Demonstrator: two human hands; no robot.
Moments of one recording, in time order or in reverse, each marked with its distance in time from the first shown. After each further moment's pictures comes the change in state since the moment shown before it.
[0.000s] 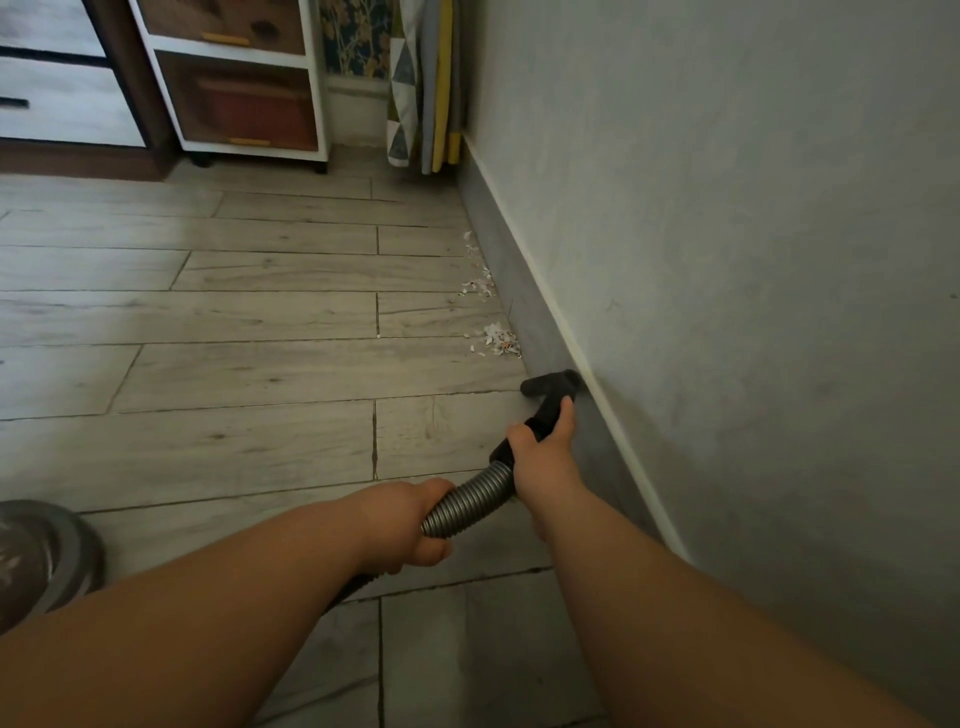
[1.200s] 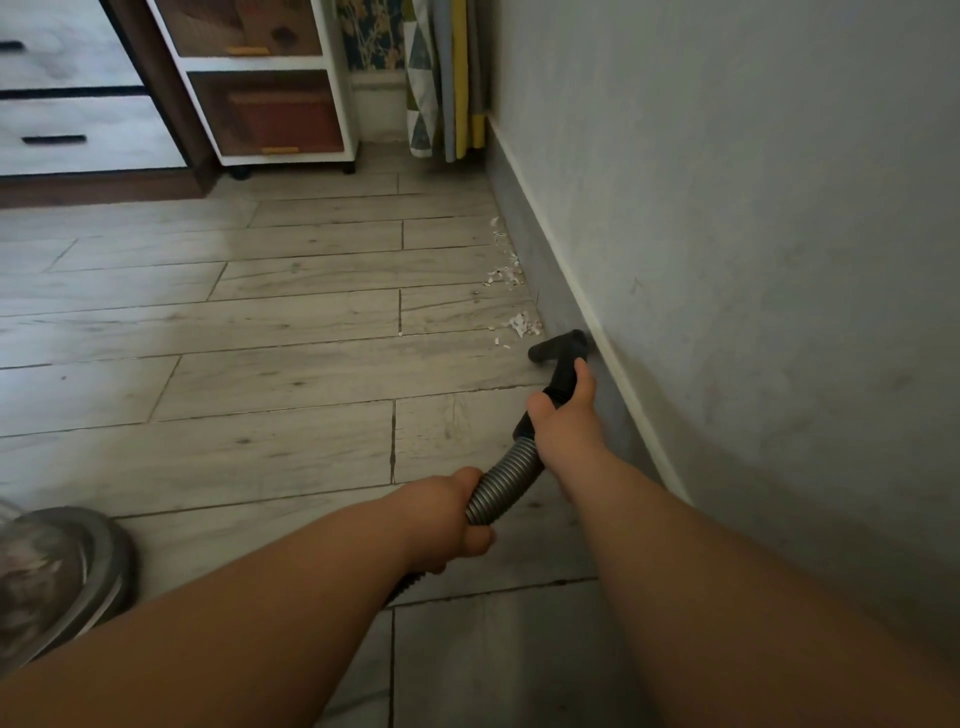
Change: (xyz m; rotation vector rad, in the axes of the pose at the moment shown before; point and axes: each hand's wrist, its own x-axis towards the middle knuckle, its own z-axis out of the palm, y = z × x) left_hand 0.034 0.040 0.003 -0.078 0.016 -0.192; right_hand 0.067 -0.008 -0.015 -0.128 -0.074 -0.087
